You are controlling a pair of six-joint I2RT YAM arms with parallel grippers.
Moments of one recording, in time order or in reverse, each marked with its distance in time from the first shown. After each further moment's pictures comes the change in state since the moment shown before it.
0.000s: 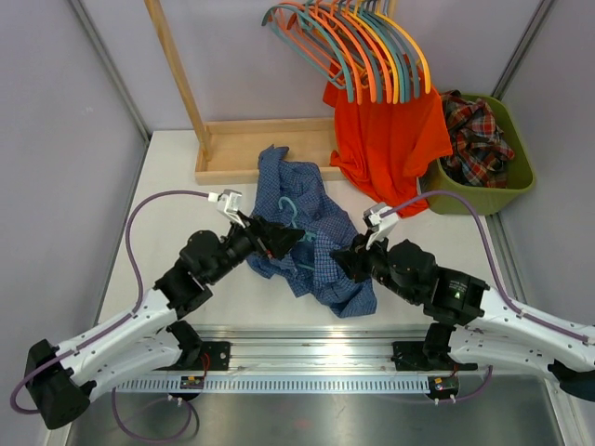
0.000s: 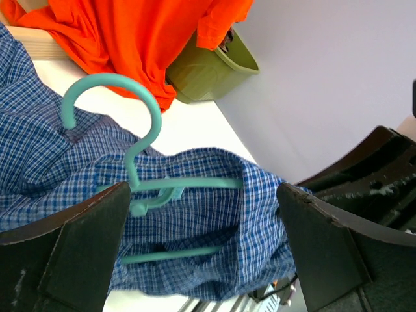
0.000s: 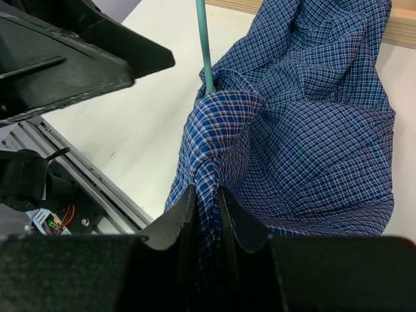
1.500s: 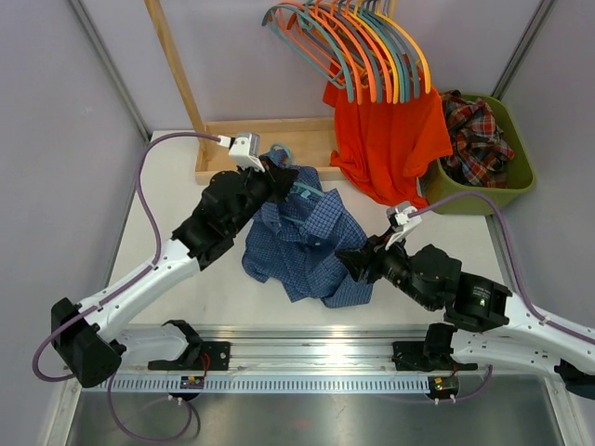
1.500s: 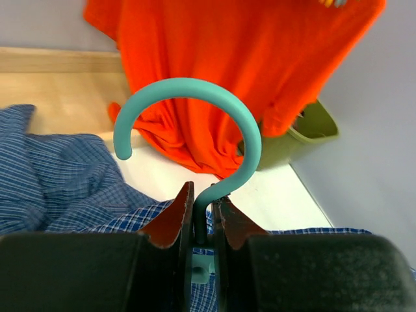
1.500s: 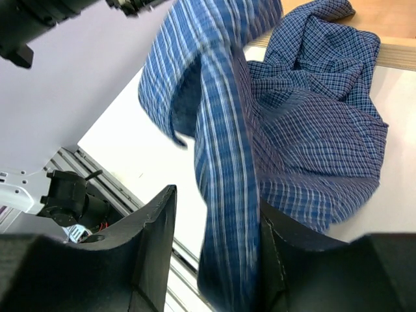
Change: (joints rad) left arm 0.040 0.380 0.472 -0.132 -0.204 0.229; right arm 0.063 -0.082 0.047 -0.024 0.080 0.048
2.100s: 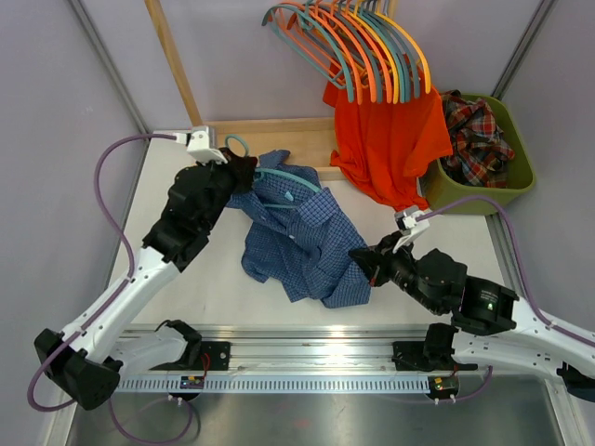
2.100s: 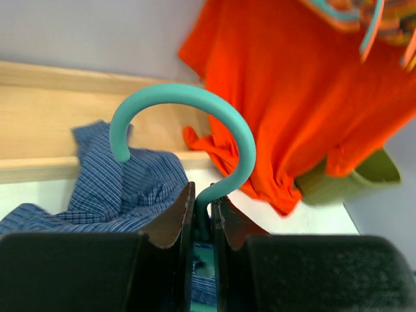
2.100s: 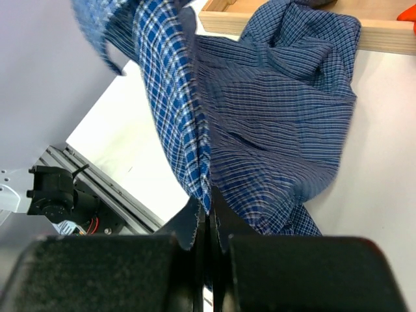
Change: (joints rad) left arm 0.172 -0.088 0.024 -0.127 -0.054 0.047; right arm 0.000 -0.054 -0.025 -0.068 0.027 0.028
